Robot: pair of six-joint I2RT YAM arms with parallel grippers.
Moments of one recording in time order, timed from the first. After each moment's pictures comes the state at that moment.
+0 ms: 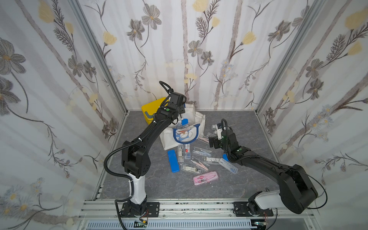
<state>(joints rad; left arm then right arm) -0.47 1.98 1.94 -0.58 -0.31 -0.53 0.55 1.40 0.79 0.08 0.24 0.11</state>
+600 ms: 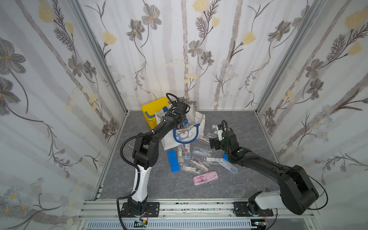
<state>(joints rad) -0.48 2.15 1.87 -0.57 -0.31 -0.59 0.54 1.39 0.76 0.08 0.24 0.12</state>
